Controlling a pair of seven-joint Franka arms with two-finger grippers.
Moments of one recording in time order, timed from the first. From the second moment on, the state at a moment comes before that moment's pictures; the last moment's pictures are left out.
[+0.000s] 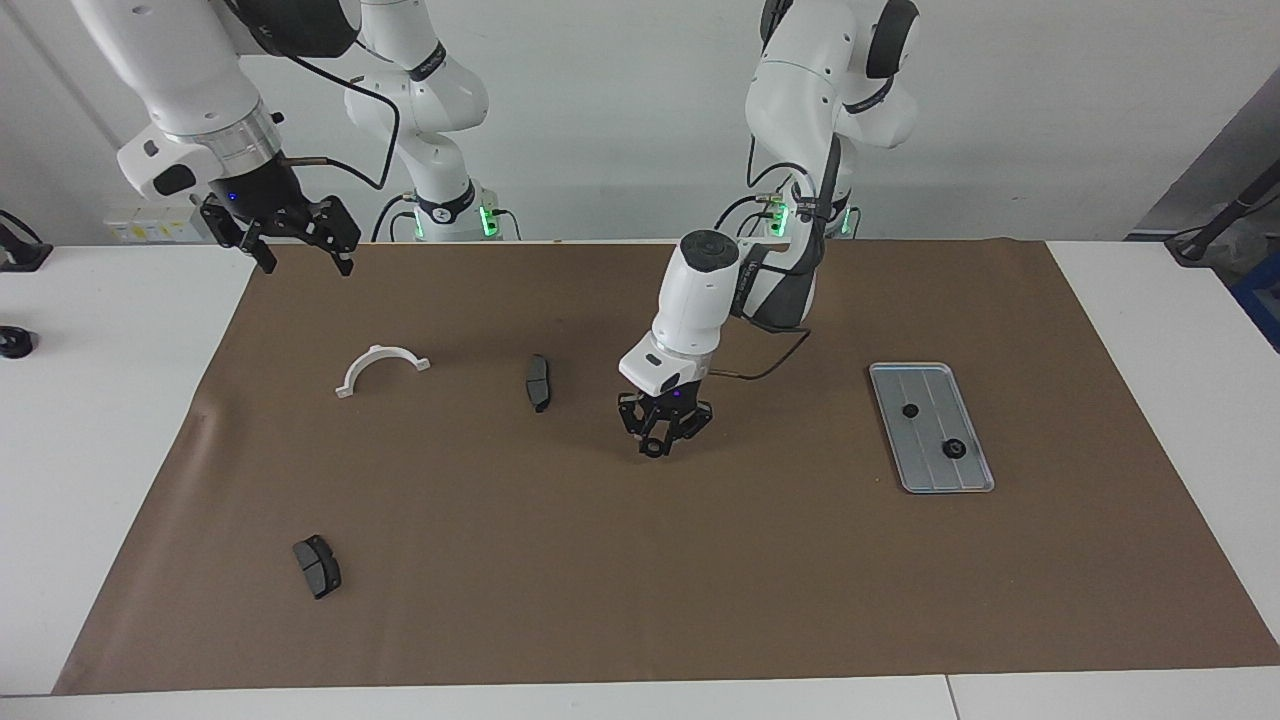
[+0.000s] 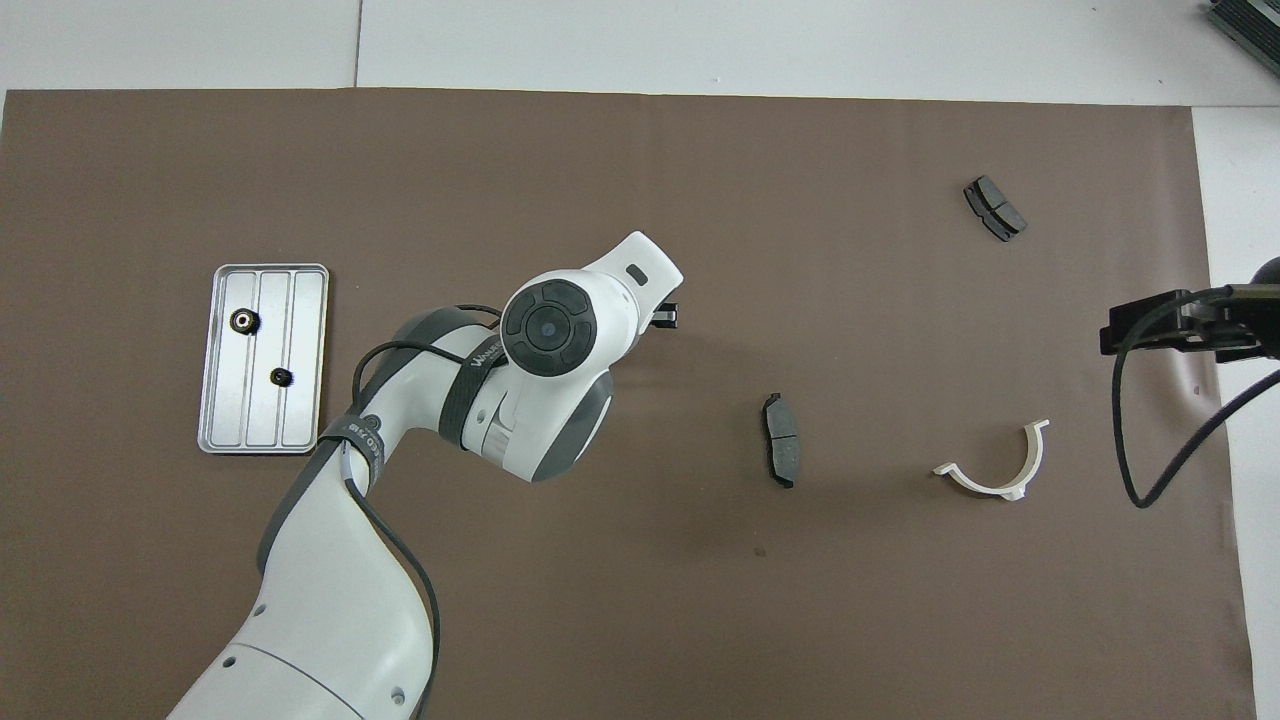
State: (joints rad) left arm -0.73 0.50 0.11 -1.73 -0.11 2.54 -0.46; right arm 0.07 -0.06 -0.09 -1.65 0.00 1.58 0.07
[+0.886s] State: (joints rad) left arm -0.65 0.39 0.15 -1.74 -0.11 2.37 -0.42; right arm 0.07 -0.06 -0.09 -1.65 0.00 1.58 0.07
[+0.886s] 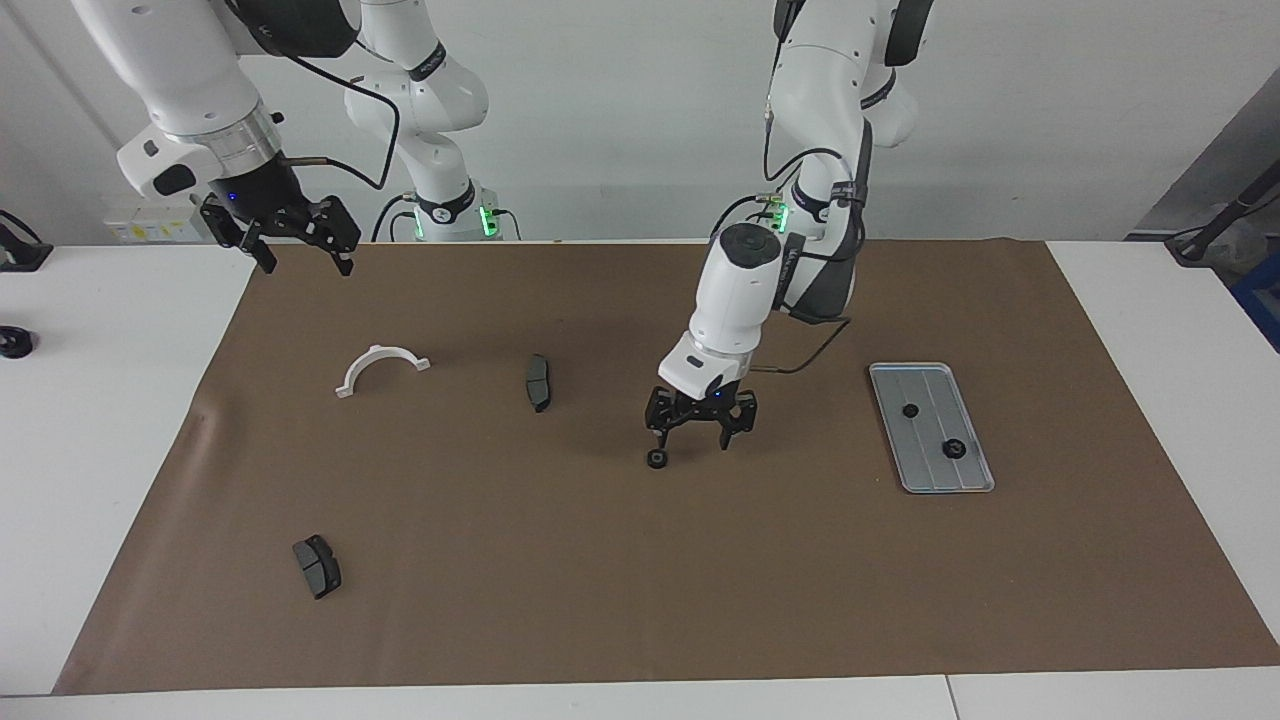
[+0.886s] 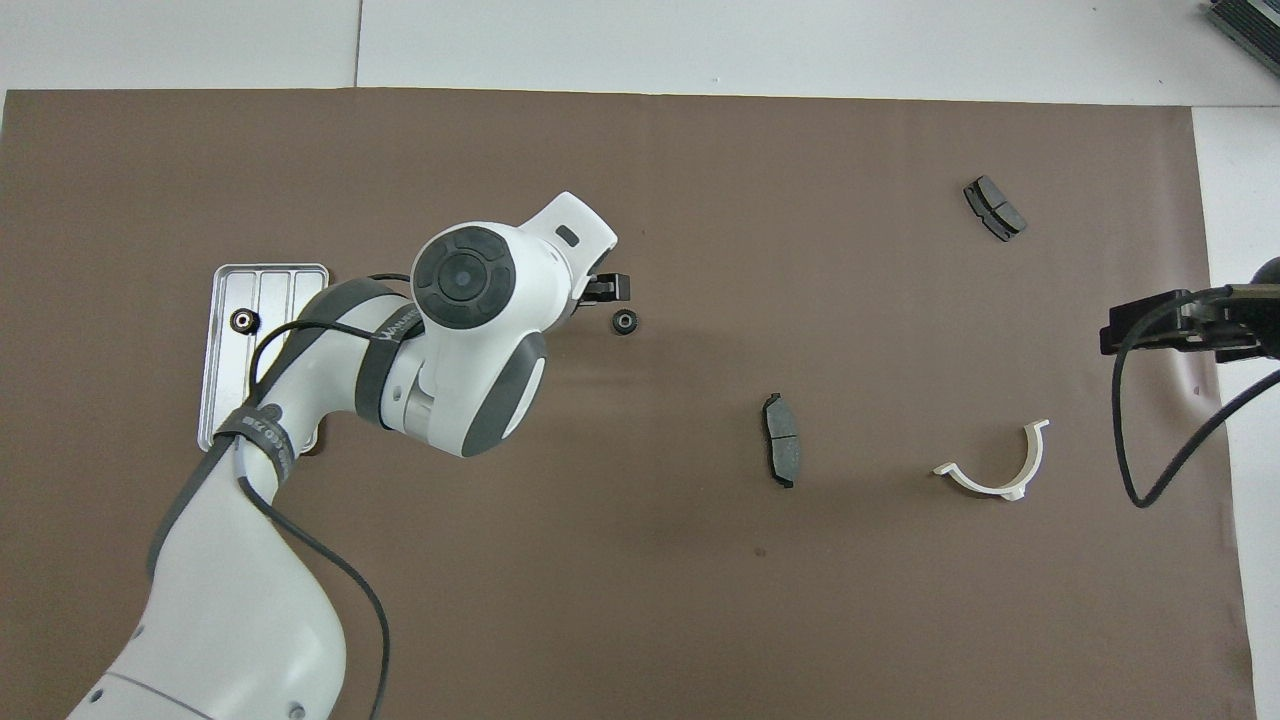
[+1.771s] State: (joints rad) left arm -0.27 0.23 0.15 -1.93 -0.11 2.29 -0.08; right arm 0.10 -0.05 -0.05 -1.65 -0.03 1.70 0.09
